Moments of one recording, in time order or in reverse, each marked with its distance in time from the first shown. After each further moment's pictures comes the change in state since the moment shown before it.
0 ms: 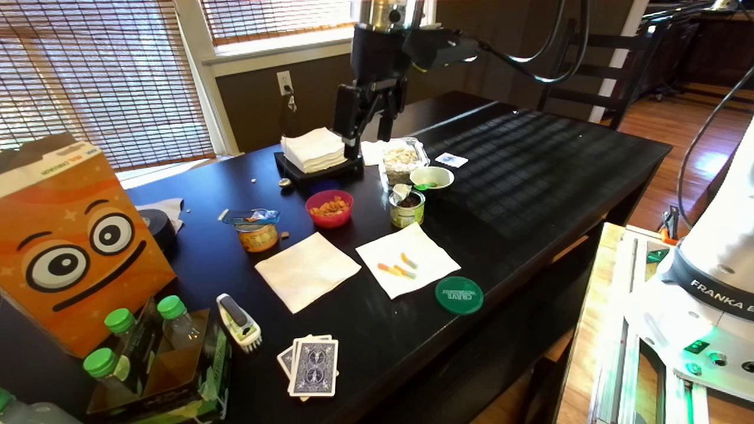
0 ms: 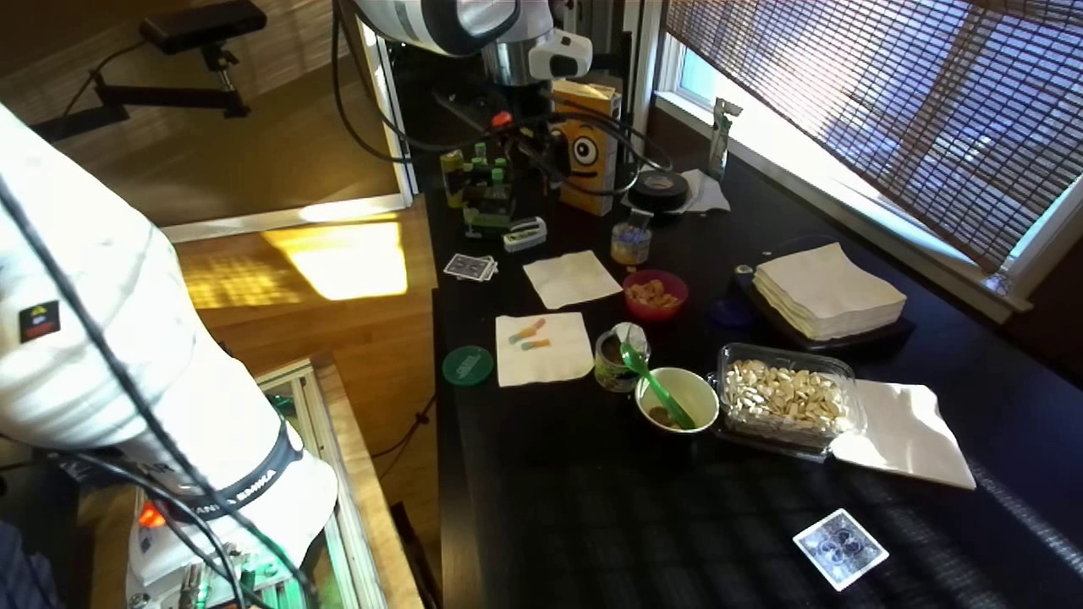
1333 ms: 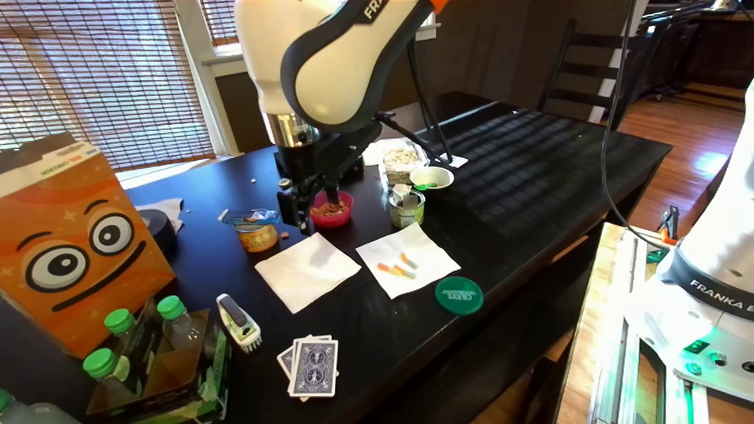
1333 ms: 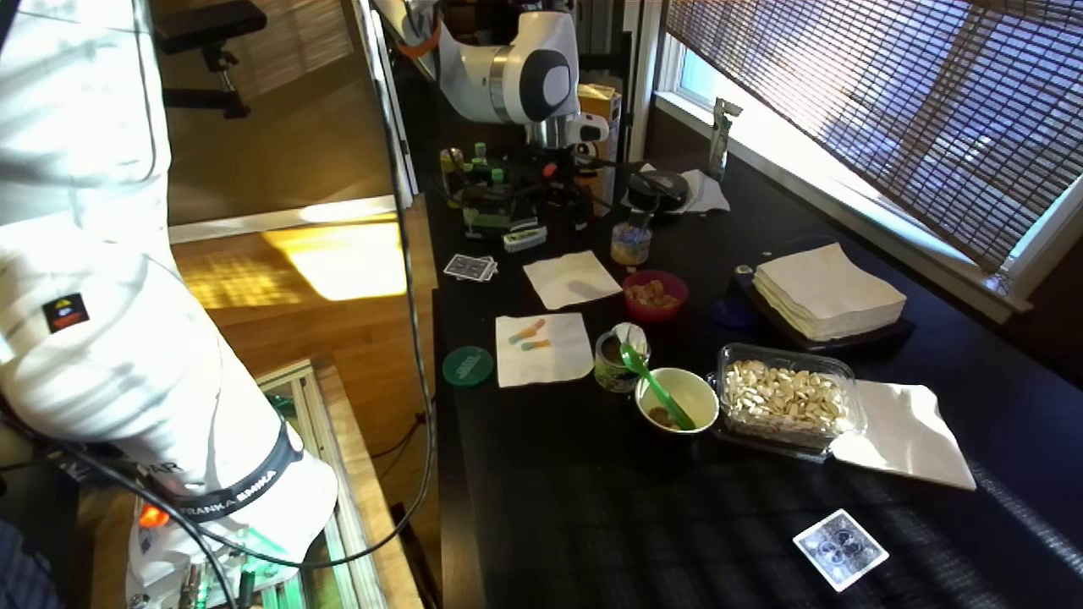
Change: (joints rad) arm 0.118 0.551 -0.035 0.380 -0.299 -0.016 0.169
